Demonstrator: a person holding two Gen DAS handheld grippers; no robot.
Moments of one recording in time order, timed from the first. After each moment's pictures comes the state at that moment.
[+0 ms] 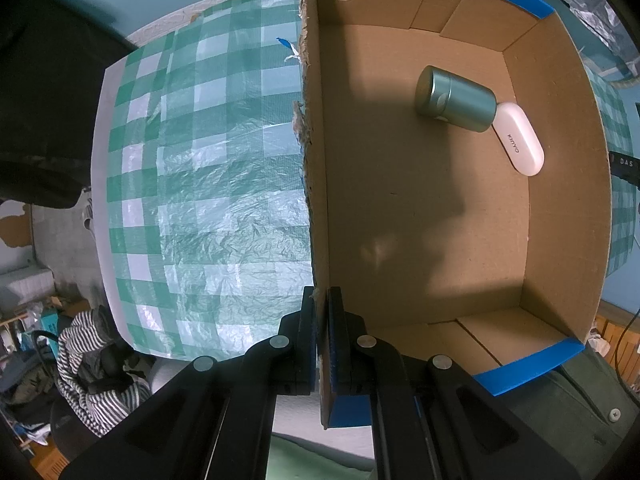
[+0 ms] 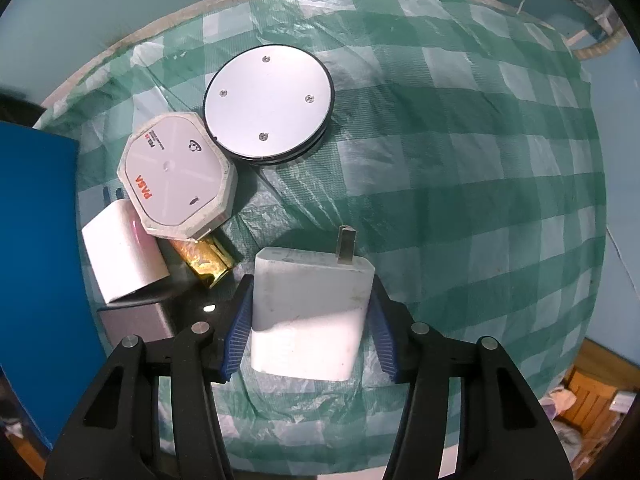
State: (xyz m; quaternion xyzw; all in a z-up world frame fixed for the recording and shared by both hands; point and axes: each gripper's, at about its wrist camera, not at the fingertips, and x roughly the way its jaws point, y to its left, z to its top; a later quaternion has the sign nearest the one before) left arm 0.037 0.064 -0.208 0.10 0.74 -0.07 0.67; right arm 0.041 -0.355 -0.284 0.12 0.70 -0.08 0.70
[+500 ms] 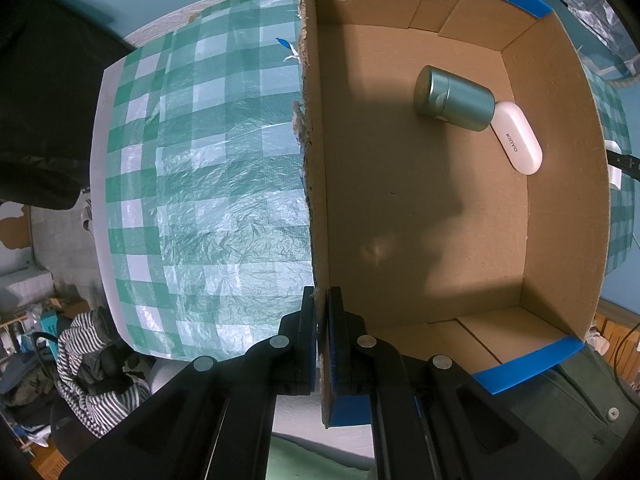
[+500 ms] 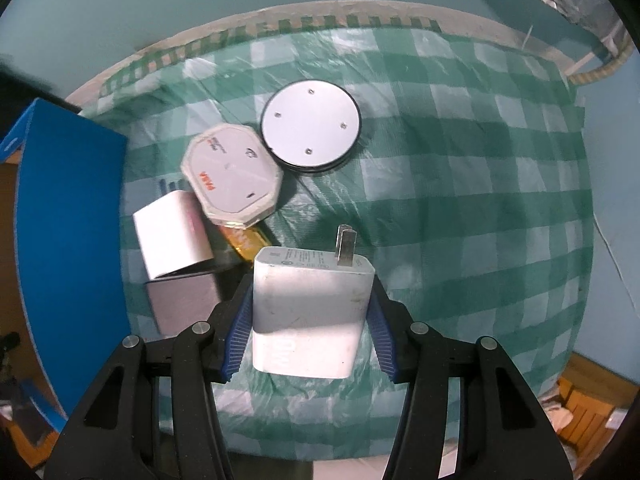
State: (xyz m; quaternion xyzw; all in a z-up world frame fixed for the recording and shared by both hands) left arm 0.037 0.063 -0.212 0.10 0.74 -0.07 0.67; right arm 0.031 -0.344 -0.245 0.11 0.68 -0.05 0.73
